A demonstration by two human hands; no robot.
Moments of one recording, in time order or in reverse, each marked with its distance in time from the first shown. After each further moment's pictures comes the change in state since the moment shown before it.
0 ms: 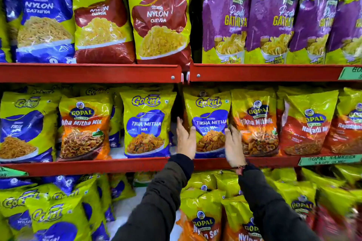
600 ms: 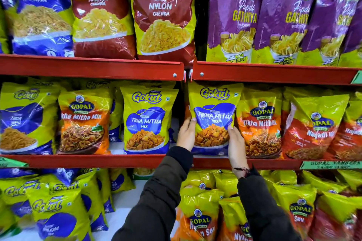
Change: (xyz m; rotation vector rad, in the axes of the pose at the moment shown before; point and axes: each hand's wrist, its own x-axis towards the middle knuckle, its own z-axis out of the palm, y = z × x) left_hand 0.030 -0.006 0.005 -0.219 -0.044 -0.191; right_hand 0.003 -0.002 0.000 0.315 -0.029 0.056
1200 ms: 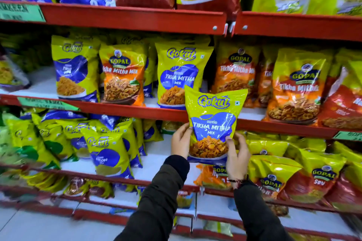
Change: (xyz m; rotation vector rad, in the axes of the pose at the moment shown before) left_hand -0.133 -0.072 -0.095 -0.145 0.234 -0.133; right_hand -0.148 0.073 0.037 -0.156 0.086 -0.034
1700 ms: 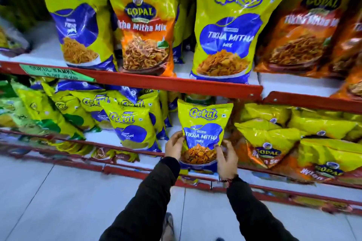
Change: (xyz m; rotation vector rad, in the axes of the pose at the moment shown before) left_hand 0.045 -0.132 -0.164 0.231 0.131 -0.359; right_hand -0.091 0.104 0.125 -0.174 -0.313 0.296
